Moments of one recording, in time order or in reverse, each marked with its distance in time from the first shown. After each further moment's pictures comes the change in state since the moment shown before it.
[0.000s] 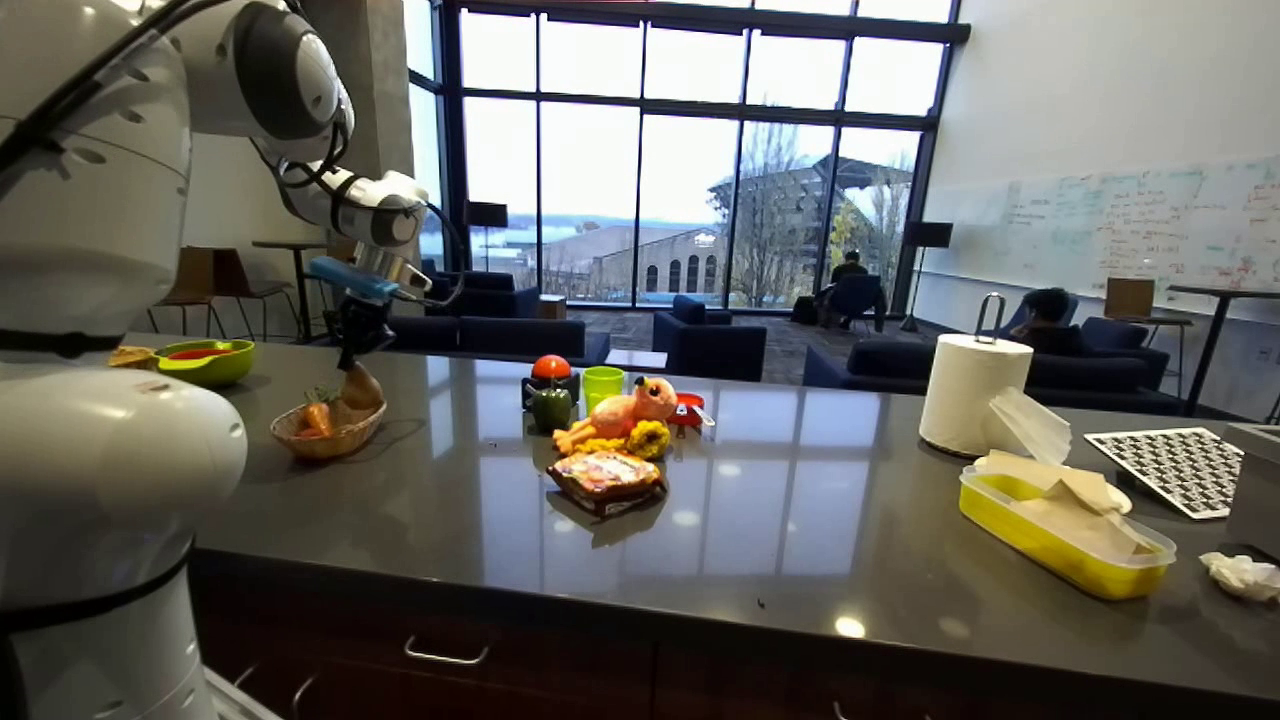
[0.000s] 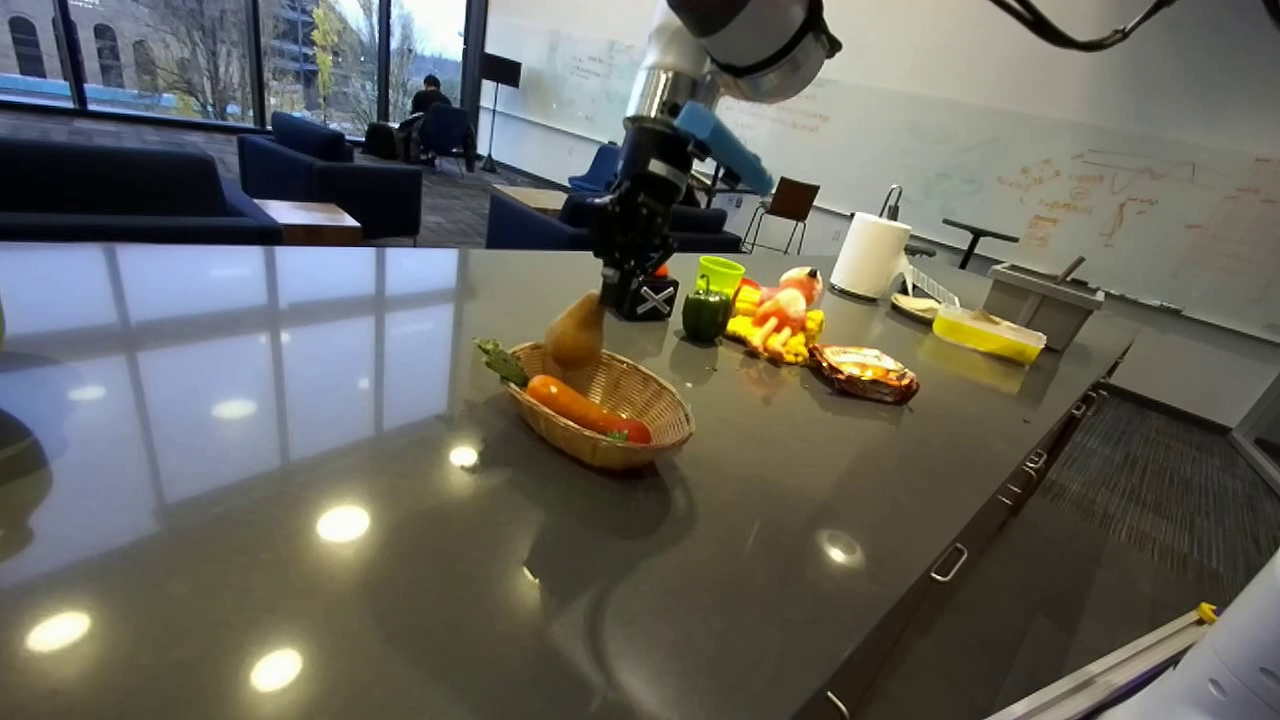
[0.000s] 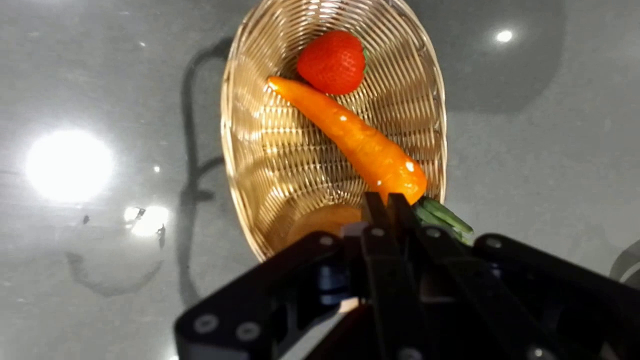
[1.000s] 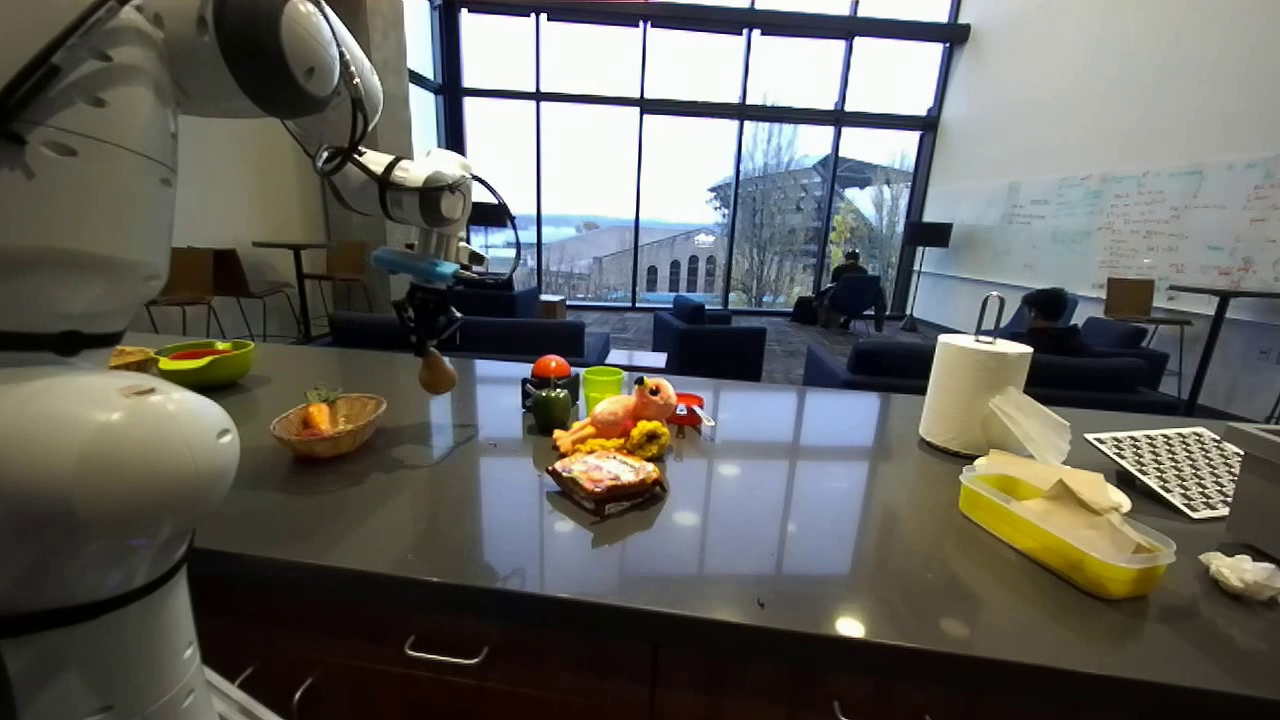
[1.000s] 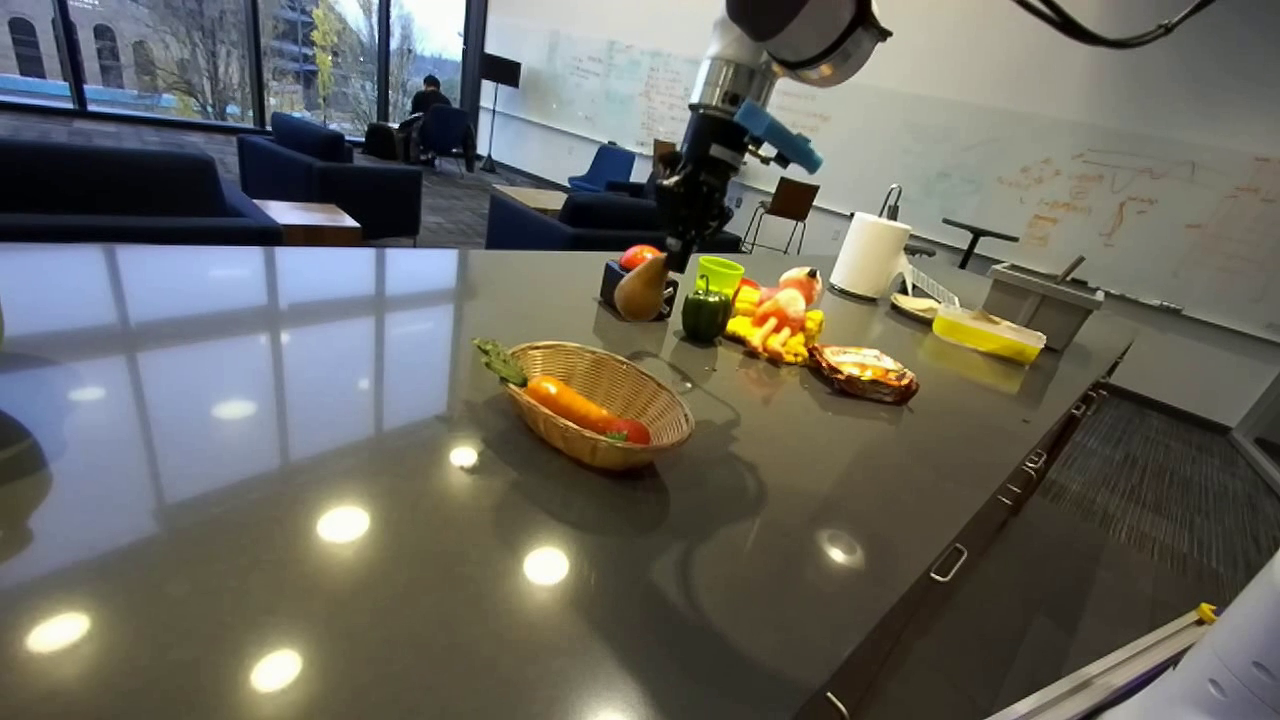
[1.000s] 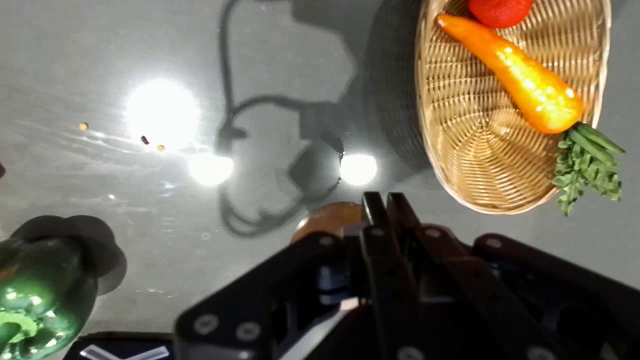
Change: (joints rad) arm -0.084 -0.060 -0.081 -0.005 -0.131 0.033 -0.048
